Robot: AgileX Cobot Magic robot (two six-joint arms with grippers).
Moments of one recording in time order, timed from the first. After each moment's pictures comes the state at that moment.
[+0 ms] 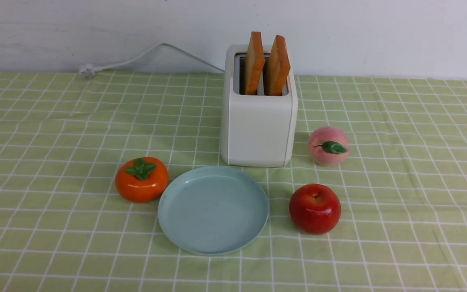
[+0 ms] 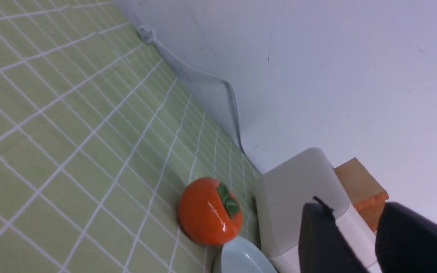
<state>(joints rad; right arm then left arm) 0.00 -0.01 0.01 0.15 0.40 -0.05 0.00 -0.01 0.03 -0.52 0.01 -0.40</state>
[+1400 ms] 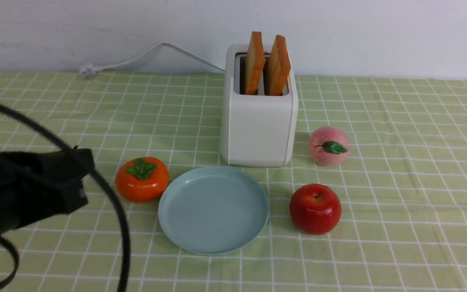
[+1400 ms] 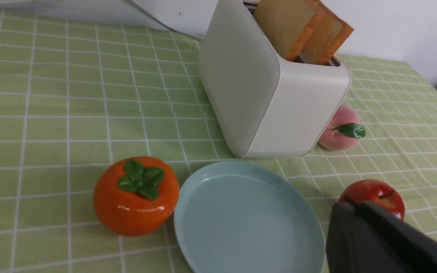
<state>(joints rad) 0.00 0.35 -0.59 0.50 0.77 -0.25 -0.36 0.83 -0.61 -0.49 0.16 0.19</state>
